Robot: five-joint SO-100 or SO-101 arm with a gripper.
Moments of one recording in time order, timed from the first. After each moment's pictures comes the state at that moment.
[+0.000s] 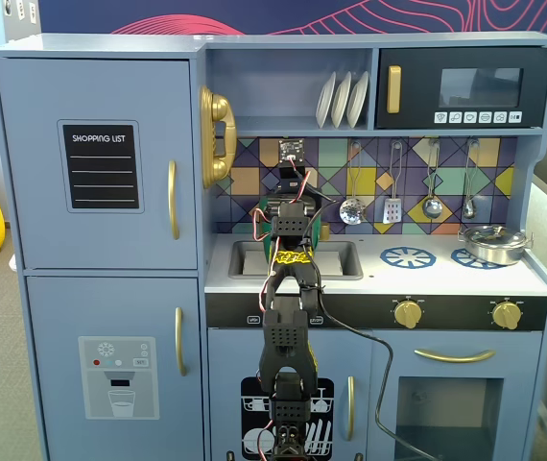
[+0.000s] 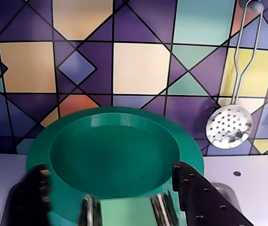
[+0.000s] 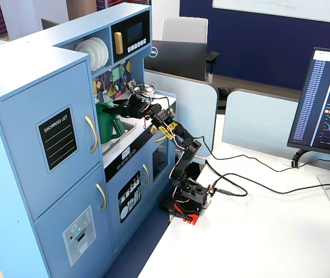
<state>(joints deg) 3.0 112.9 76.1 35.1 -96.9</state>
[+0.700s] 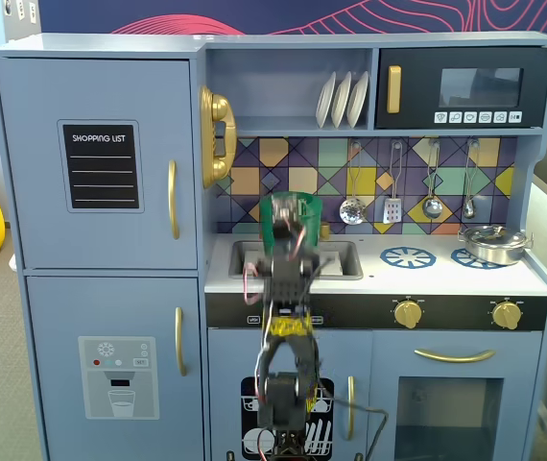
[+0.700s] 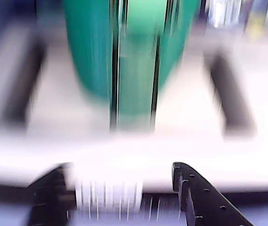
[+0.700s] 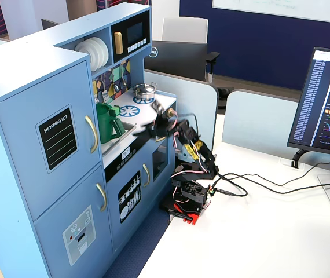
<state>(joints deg) 3.3 161.7 119.9 59.7 -100.0</state>
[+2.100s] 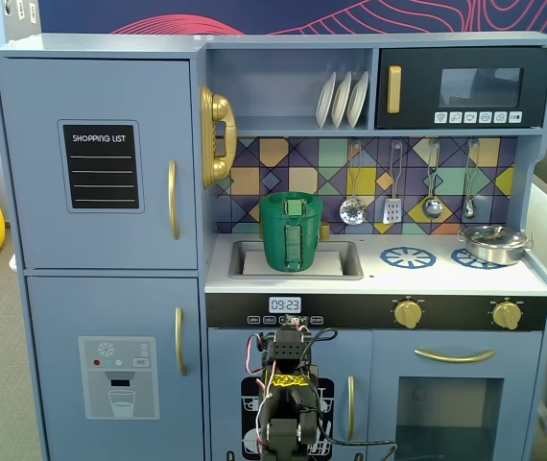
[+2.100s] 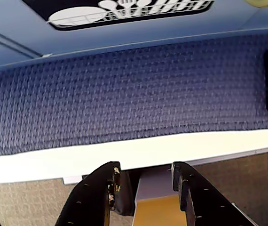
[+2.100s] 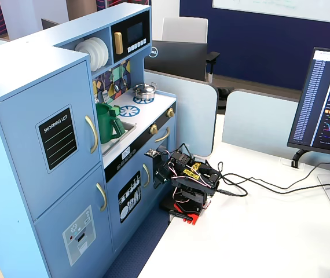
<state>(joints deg) 1.6 182.5 170.8 78.2 -89.1</state>
